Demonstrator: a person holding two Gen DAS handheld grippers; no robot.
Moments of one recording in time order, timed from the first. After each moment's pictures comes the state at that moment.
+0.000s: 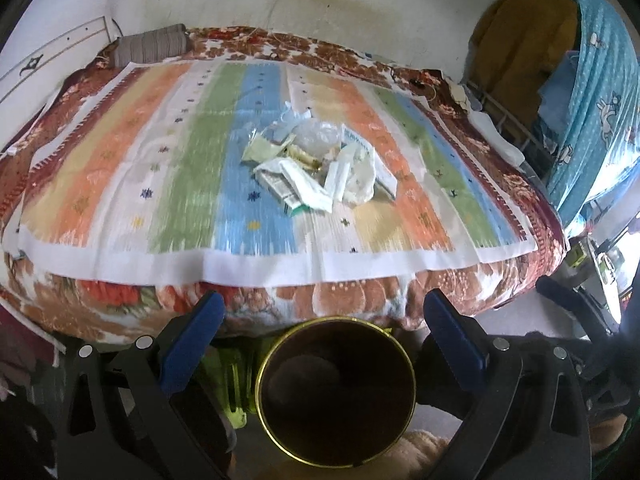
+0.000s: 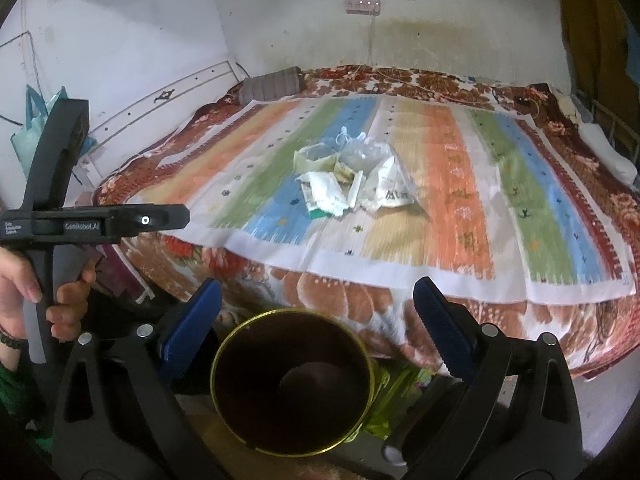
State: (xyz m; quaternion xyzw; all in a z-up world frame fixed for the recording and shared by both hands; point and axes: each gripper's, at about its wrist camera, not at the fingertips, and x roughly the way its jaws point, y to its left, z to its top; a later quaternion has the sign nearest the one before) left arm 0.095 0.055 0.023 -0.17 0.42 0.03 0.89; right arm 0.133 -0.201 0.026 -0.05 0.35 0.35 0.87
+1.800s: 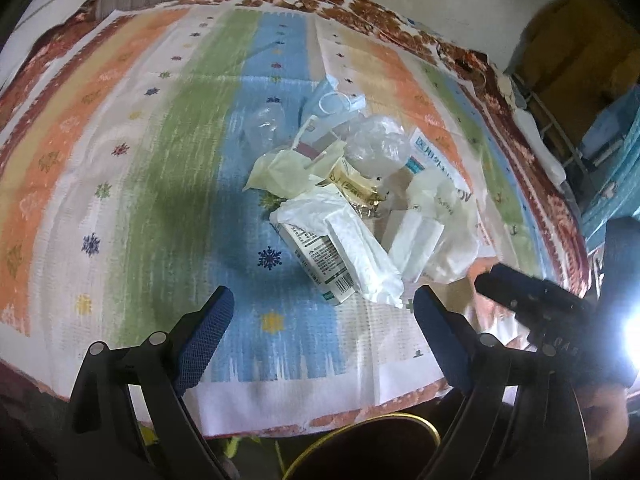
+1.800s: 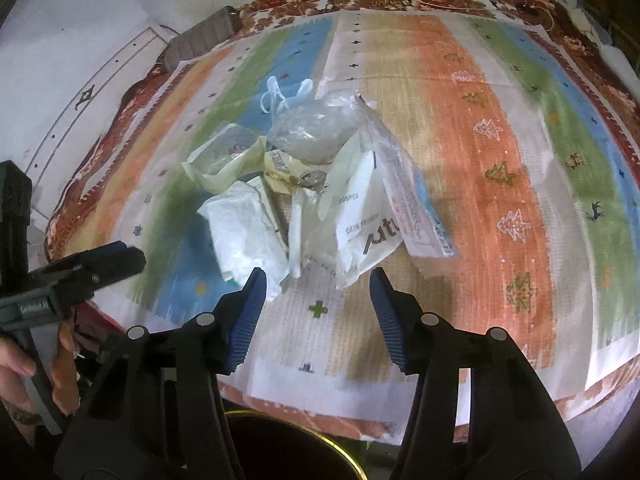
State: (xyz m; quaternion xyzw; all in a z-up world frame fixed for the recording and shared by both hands) left arm 0.279 0.139 -0.054 -0.21 0.49 0.03 0.84; right arm 0.372 -0.090 -0.062 -0.01 0.50 0.29 0.81
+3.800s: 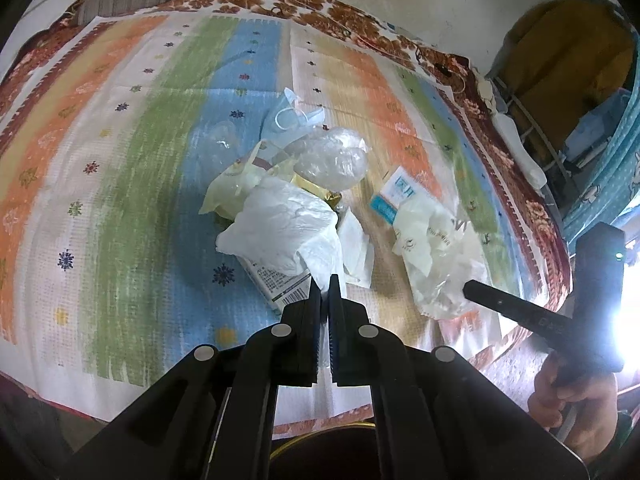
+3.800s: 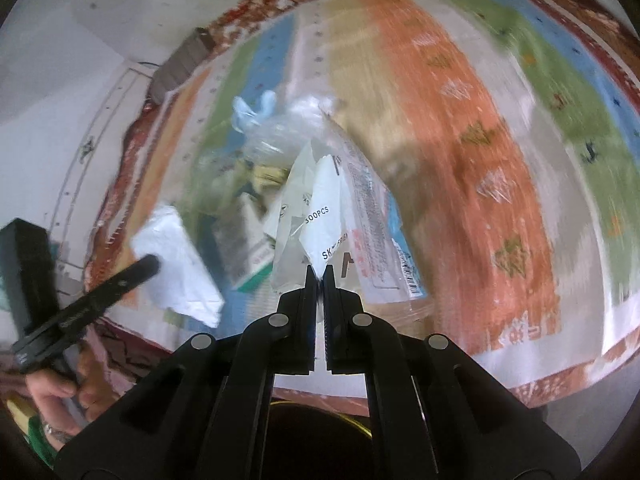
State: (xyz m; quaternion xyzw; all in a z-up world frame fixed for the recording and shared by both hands) left arm 0.296 0.118 -0.032 -0.23 0.48 0.00 0.85; right arm 0.396 -0.141 -0.060 0.10 0.56 0.28 0.78
